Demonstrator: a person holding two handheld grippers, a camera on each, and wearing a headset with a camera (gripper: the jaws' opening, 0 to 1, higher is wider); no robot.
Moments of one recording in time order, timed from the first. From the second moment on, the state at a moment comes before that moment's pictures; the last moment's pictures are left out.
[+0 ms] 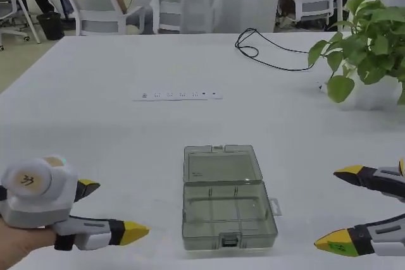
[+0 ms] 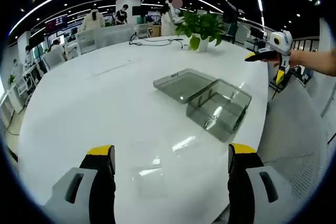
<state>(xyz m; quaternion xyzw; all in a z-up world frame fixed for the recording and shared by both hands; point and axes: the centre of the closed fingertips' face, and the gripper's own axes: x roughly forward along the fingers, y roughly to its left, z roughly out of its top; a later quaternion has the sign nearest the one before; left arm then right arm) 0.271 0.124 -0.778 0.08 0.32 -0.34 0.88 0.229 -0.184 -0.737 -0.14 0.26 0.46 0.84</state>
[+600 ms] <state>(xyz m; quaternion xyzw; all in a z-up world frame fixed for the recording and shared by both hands) 0.266 0.157 -0.816 0.10 0.43 -0.26 0.86 0.228 -0.182 -0.736 -0.13 0.25 0.46 0.84</state>
